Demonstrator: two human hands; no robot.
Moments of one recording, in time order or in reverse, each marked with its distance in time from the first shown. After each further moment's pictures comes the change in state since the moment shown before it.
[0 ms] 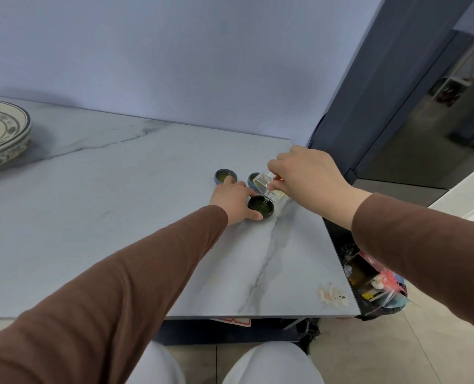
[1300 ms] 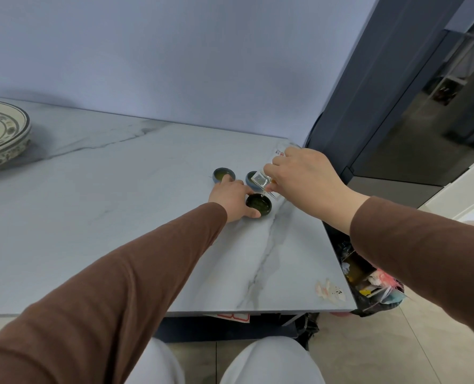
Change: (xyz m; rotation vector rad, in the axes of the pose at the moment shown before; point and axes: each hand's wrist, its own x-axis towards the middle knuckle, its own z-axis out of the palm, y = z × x) left_hand 0.001 0.001 0.001 -0.002 -0.006 -0.012; right_hand -0.010 -0.002 0.005 -0.226 0.142 -0.130
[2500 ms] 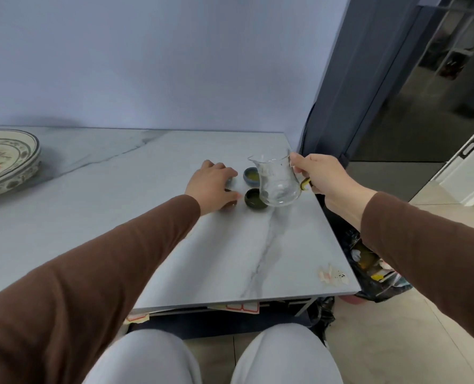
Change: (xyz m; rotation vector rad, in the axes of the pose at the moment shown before) left_hand -0.041 -0.012 -0.048 0.061 0.170 0.048; right_hand -0.038 0.012 0.016 1.650 -0.061 1.191
